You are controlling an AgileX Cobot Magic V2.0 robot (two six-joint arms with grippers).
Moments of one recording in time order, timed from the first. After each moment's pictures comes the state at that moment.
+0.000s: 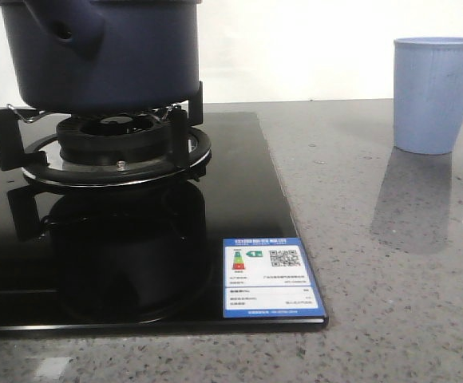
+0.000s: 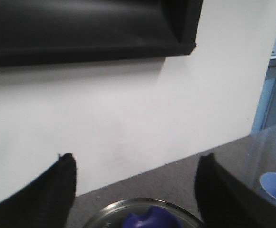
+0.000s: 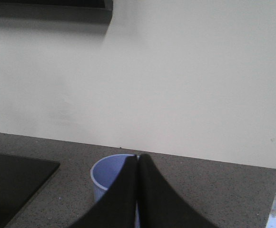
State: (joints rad) left arm -0.21 1.08 -1.15 -1.11 0.35 1.04; right arm -0.12 0.63 -0.38 -0.81 -0.39 0.72
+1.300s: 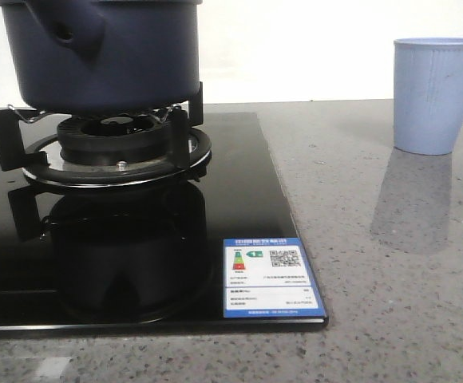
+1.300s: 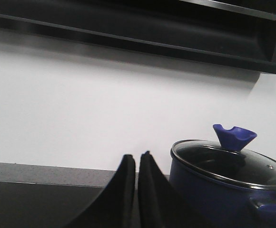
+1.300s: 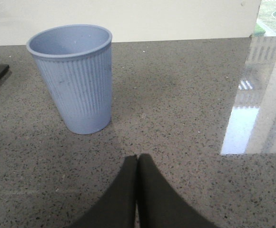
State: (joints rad) left arm -0.03 0.10 -0.29 -1.20 0.09 1.04; right arm -0.03 0.63 -0.26 -0.74 -0.06 0.75
